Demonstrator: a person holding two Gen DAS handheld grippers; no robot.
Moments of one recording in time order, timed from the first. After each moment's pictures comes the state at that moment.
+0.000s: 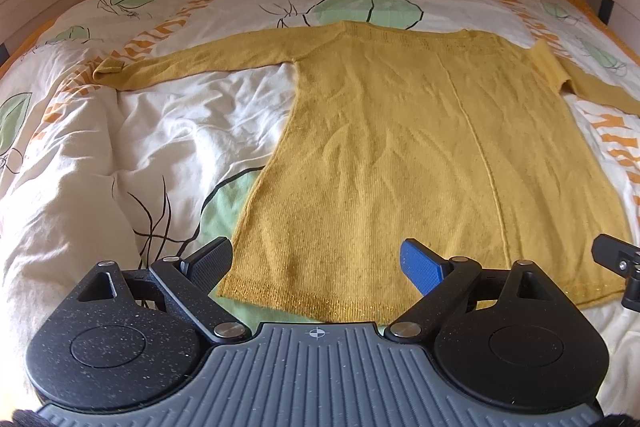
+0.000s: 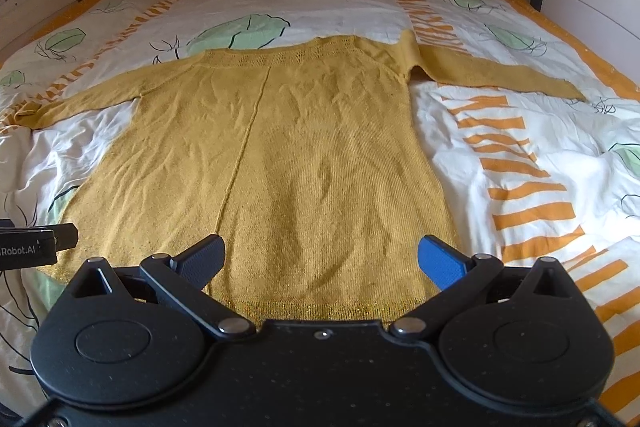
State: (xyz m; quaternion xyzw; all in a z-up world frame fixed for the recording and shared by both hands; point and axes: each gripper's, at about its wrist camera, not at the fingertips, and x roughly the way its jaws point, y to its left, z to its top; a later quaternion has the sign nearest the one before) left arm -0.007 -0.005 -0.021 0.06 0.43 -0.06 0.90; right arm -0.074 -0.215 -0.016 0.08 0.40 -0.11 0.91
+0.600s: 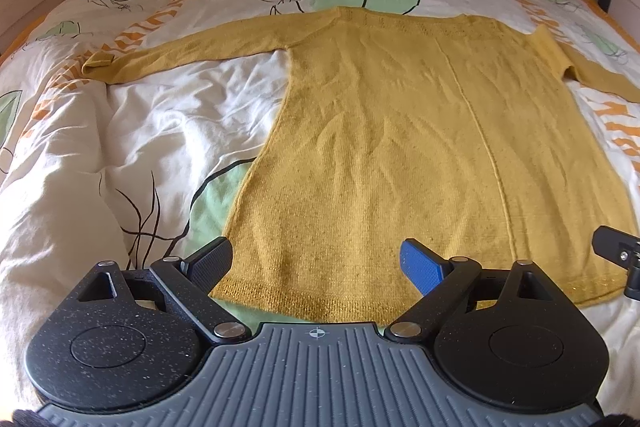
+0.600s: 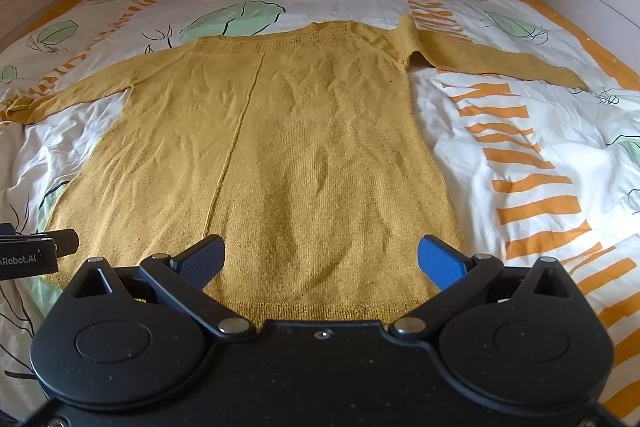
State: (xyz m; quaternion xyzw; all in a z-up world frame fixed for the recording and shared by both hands) left arm 0.004 -0.009 -0.031 0.07 0.45 -0.06 0.89; right arm -0.065 -0.218 -0.023 0.08 0.41 -0.11 0.90
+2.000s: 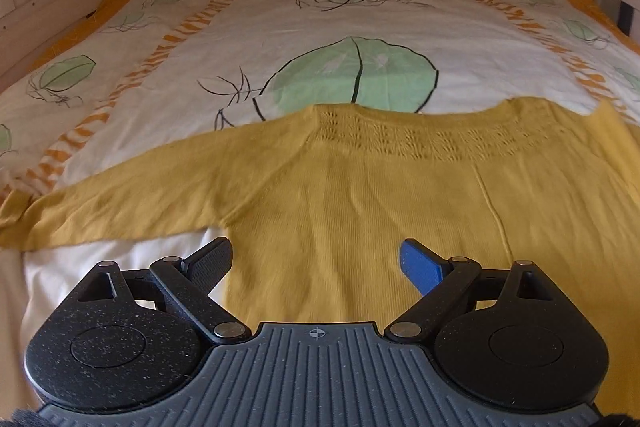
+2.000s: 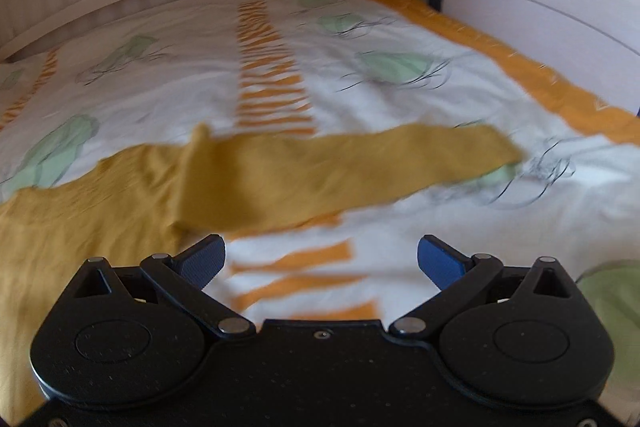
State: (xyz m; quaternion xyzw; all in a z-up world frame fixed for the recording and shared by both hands) left arm 0.220 -0.090 -0.053 0.10 0.38 -0.07 0.92; right arm 0.066 -0.479 -0.033 0.13 0.34 -0.25 0.90
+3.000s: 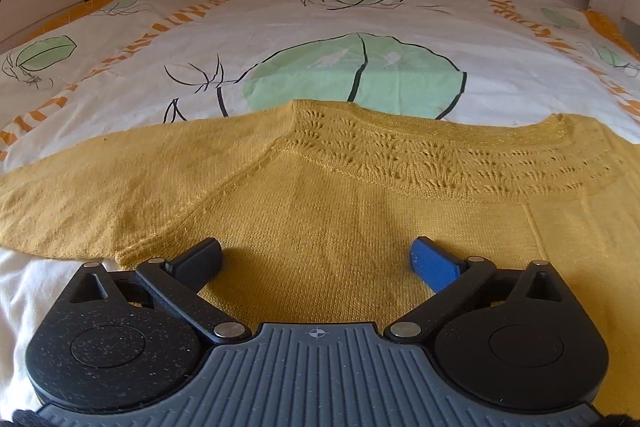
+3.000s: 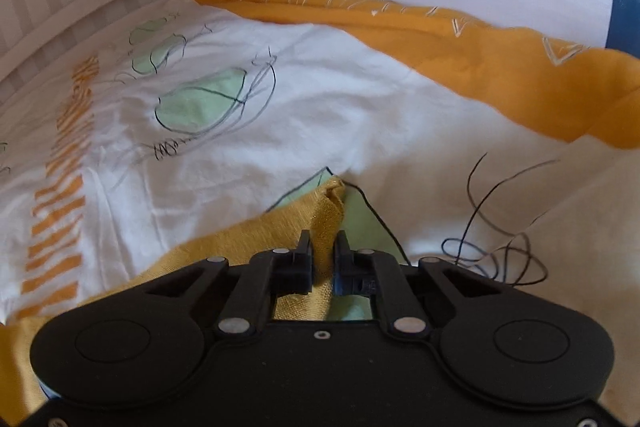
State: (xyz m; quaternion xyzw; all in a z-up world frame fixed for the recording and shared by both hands) left arm 0.276 -0.114 -0.115 0.05 0.35 -0.05 0.93; right arm 0.105 -0.667 -0.082 0.26 0.31 -0.38 0.83
